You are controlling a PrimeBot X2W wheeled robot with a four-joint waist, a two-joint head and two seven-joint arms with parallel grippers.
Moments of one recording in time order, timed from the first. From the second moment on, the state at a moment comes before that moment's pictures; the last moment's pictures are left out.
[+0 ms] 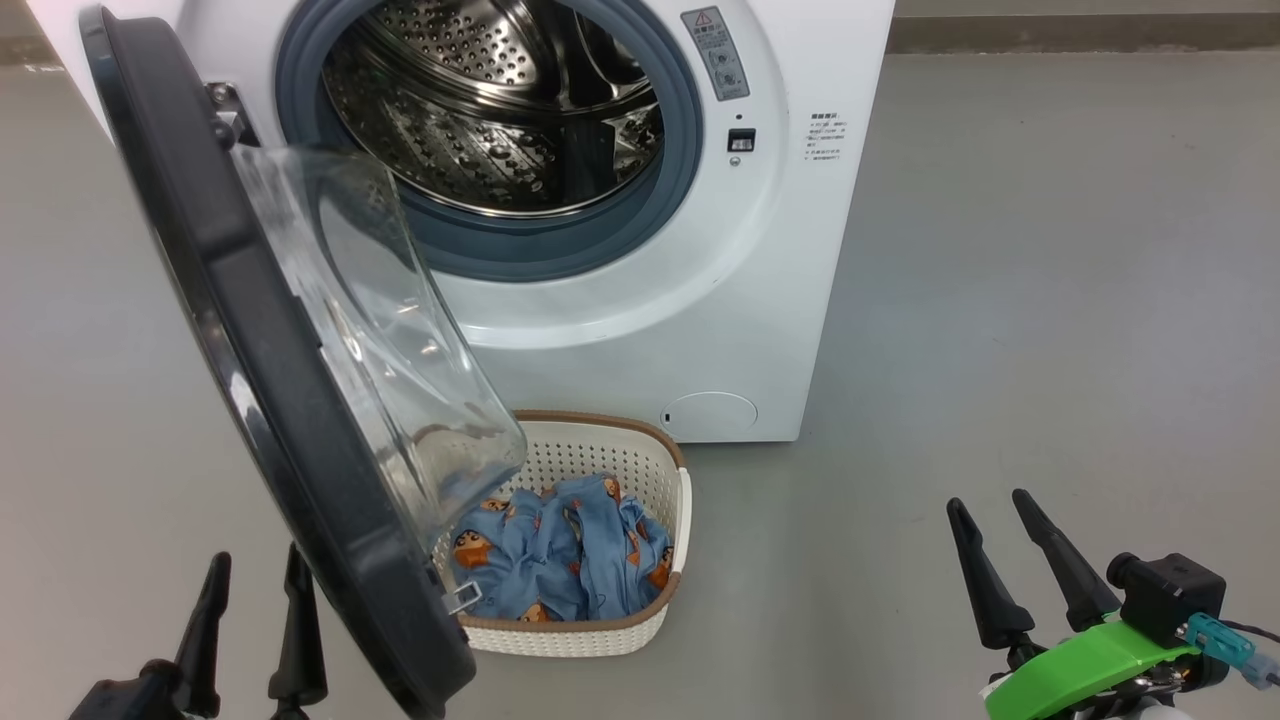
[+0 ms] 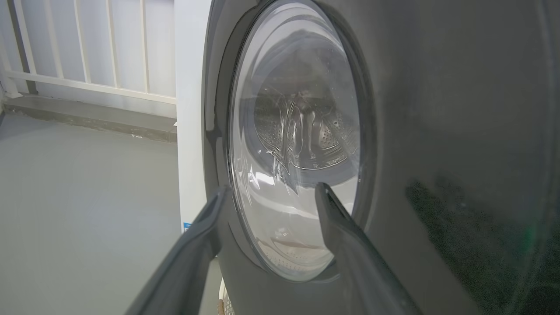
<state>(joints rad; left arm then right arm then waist) 0.02 0.04 0.02 0.13 -0.31 -0.11 -0.25 -0.08 -0.19 0.10 0.26 0.42 0.13 -0.25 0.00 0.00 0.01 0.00</state>
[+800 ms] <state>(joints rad) 0.02 0.04 0.03 0.13 -0.30 -0.11 -0.25 -0.10 -0.19 0.11 0.27 0.42 0.13 -0.25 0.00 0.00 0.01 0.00</state>
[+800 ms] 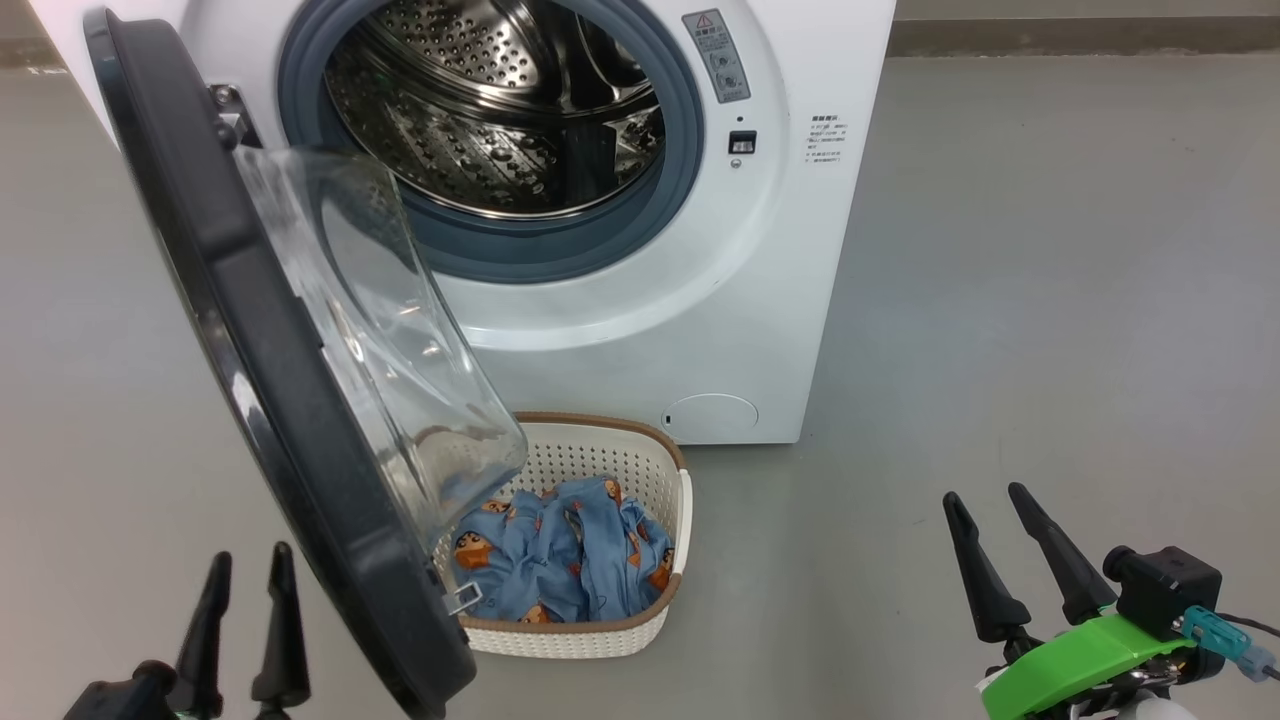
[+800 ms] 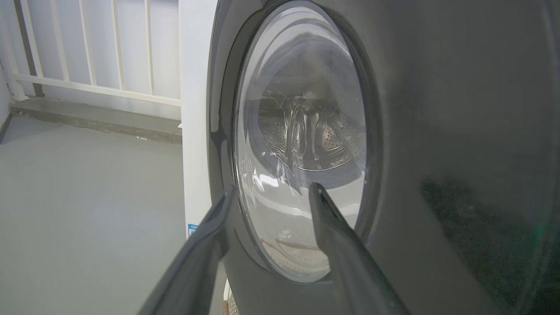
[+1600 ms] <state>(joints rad) -0.01 0.06 0.10 -0.12 -0.25 -0.11 -0.25 -0.10 -0.18 0.11 0.27 0.42 0.13 -0.25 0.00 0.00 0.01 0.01</state>
